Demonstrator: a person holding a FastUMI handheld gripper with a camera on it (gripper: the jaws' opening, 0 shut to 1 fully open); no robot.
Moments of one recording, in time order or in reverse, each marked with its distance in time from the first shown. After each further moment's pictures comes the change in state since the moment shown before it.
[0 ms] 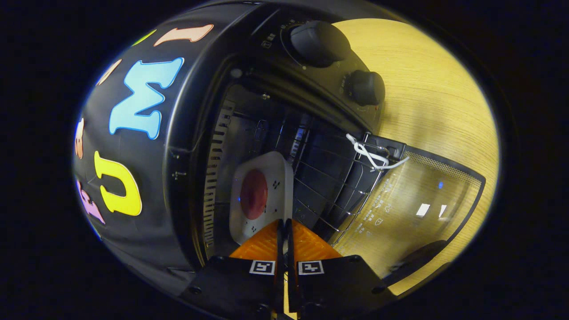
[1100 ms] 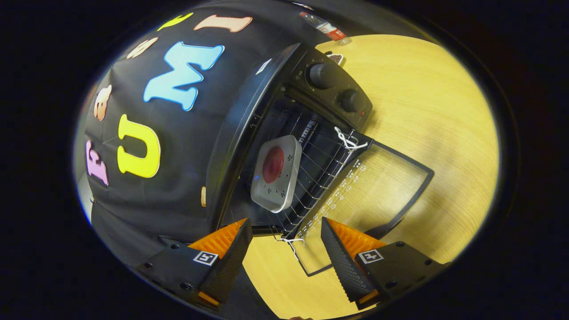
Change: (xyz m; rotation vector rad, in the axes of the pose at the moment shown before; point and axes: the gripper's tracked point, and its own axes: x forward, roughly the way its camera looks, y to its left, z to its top) arm -0.100 -0.014 -0.034 -0.228 0.043 0.070
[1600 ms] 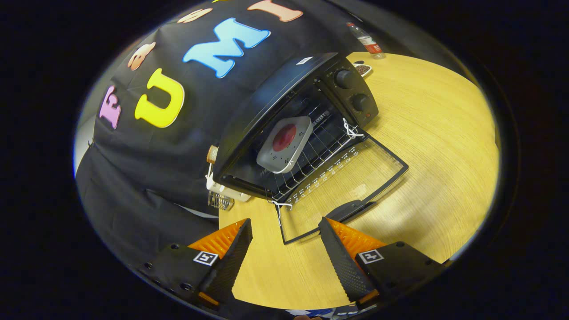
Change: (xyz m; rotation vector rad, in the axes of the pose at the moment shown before) arm -0.054 -0.015 -0.056 -0.310 0.093 -0.008
